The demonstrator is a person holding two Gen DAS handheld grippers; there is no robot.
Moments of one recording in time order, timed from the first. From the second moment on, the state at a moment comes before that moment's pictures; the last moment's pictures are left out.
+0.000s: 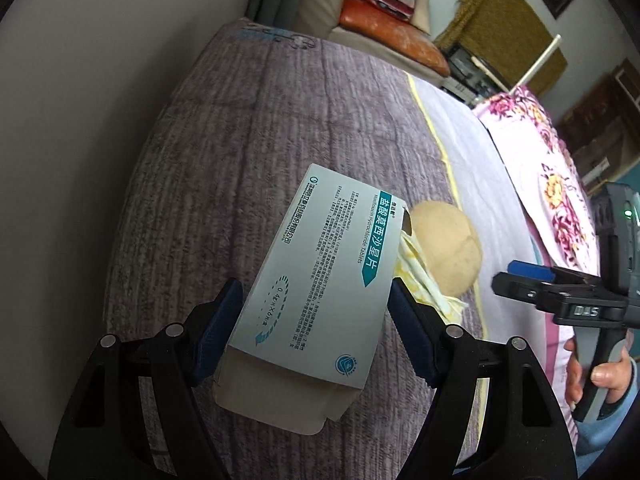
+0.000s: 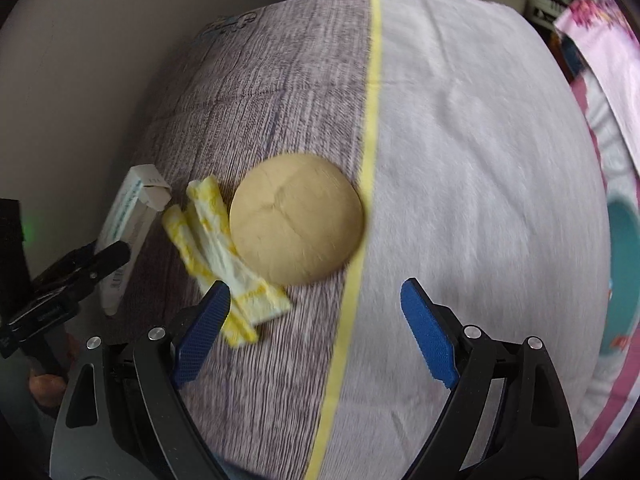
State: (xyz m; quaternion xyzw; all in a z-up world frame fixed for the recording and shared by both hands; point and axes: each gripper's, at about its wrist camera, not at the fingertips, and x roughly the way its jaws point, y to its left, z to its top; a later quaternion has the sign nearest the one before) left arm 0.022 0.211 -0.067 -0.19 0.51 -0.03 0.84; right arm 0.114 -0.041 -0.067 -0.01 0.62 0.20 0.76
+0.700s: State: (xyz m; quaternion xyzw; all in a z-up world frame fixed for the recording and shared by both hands) left arm 0.037 0.219 -0.072 -0.22 0.51 -0.03 0.83; right arm 0.139 -0.011 -0.089 -0.01 0.61 0.24 0.76
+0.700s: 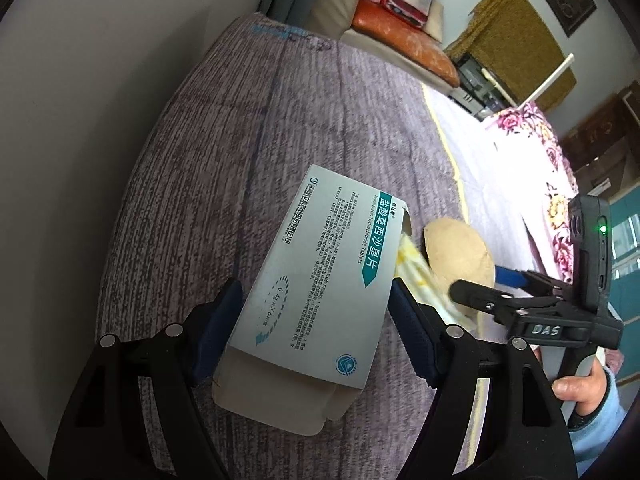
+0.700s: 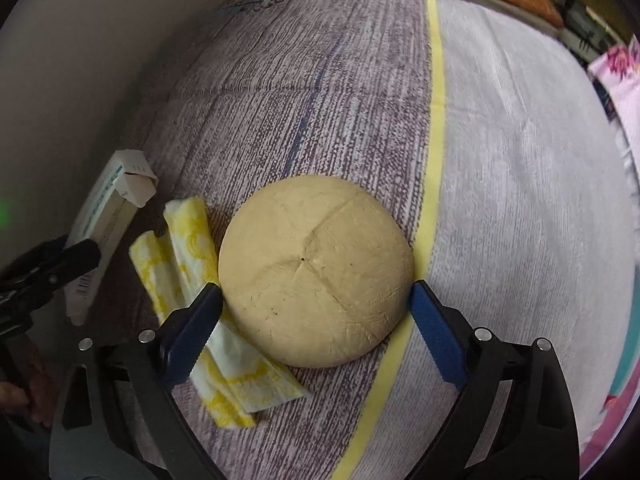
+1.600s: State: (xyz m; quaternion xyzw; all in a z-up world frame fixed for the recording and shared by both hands) left arm 0.105 0.151 -0.051 -0.19 0.50 -0.08 0.84; right arm 0.213 -0.091 -0.049 0.10 0.58 0.20 0.78
